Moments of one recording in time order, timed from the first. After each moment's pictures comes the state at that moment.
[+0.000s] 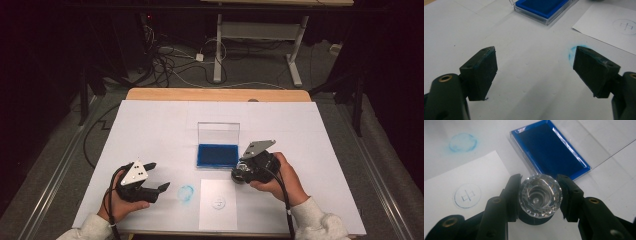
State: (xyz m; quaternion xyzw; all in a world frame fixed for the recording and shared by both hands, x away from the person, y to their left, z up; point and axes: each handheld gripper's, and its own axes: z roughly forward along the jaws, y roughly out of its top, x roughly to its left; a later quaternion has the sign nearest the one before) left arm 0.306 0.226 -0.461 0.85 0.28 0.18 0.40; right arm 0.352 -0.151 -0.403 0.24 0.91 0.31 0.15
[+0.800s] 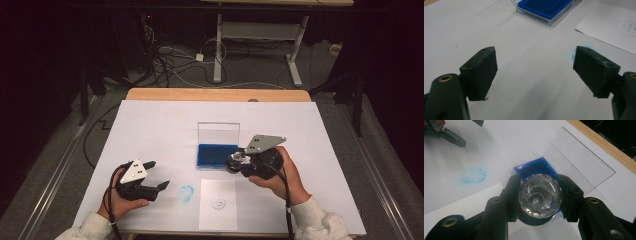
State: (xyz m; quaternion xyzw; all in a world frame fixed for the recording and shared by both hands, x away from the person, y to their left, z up) left arm 0.310 0.230 -0.463 0.85 0.29 0.18 0.41; right arm 0.343 -0.148 -0.372 0.22 0.88 0.39 0.18
